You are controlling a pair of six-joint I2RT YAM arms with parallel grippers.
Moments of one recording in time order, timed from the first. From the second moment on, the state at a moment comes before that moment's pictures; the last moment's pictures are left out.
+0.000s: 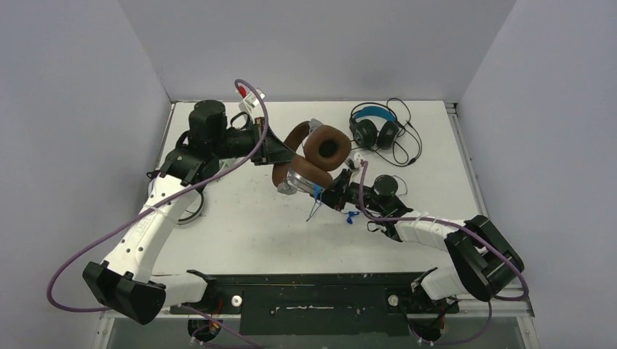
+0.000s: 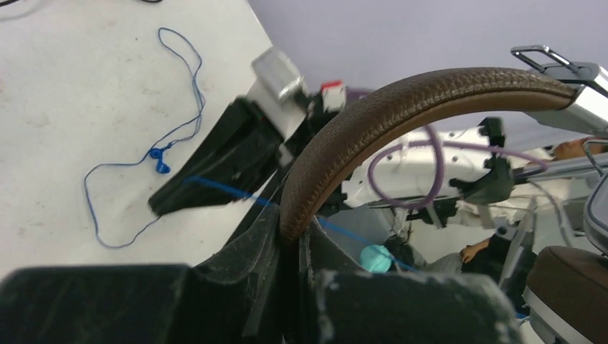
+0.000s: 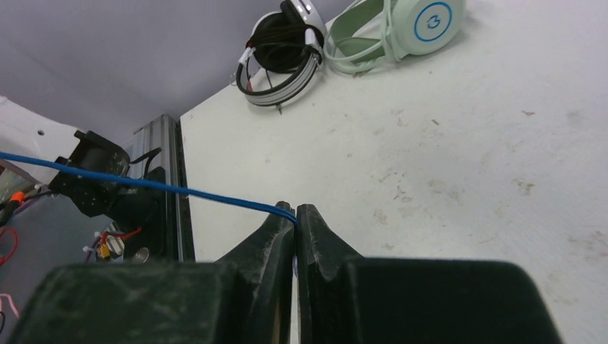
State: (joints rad) left arm -0.41 1.25 1.39 -0.44 0.78 -0.75; right arm 0.63 1.39 0.48 0.91 -0.61 0.40
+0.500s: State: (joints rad) left arm -0.81 1.24 1.31 -0.72 0.16 -0.12; right arm 0.43 1.34 0.80 0.41 -0.73 0.32
